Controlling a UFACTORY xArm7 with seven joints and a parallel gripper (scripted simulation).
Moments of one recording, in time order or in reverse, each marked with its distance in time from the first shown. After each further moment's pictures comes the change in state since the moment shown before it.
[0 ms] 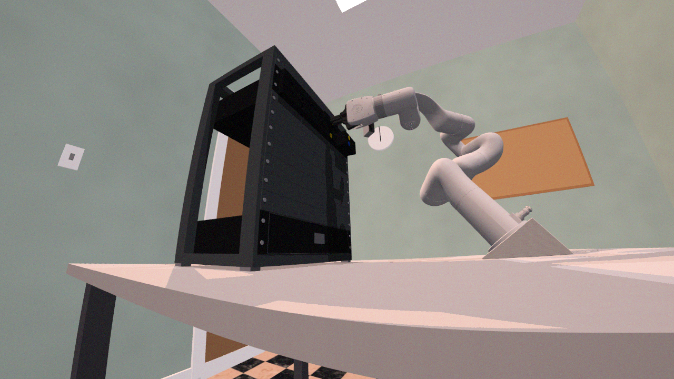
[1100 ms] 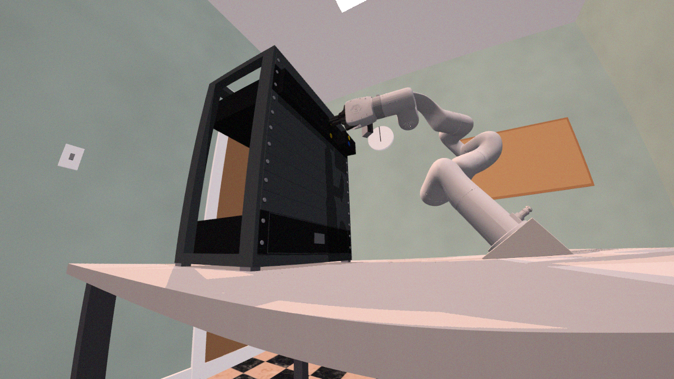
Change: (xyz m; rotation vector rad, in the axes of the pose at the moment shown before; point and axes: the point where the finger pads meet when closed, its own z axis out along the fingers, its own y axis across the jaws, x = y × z) arm 0.000 0.000 0.006 0.001 -0.001 0.000
